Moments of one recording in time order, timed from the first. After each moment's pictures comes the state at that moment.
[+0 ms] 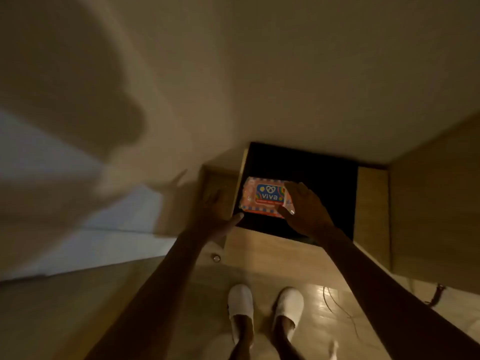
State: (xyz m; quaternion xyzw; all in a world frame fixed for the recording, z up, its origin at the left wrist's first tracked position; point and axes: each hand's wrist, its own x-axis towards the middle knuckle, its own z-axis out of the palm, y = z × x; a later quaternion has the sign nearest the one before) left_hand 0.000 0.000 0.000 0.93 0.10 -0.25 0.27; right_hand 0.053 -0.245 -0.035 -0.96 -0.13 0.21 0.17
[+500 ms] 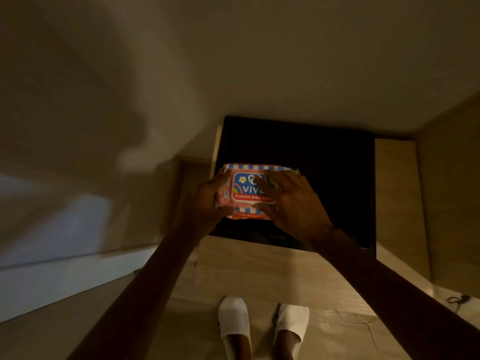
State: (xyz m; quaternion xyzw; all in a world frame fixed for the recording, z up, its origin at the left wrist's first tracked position) left_hand 0.054 -0.028 -0.138 0.87 0.04 -0.18 0.46; right_hand 0.077 -0.253 -0.150 -0.96 -0.26 0.05 0.09
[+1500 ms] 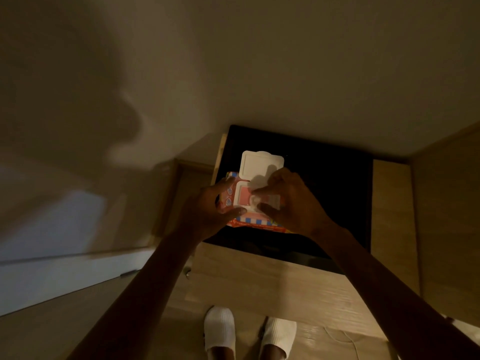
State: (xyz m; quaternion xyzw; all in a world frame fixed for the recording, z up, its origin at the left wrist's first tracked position) left_hand 0.061 -0.028 -0.139 0.90 0.05 -0.15 0.41; right_hand 0.104 -0.246 -0.121 -0.93 -0.20 0.18 0.26
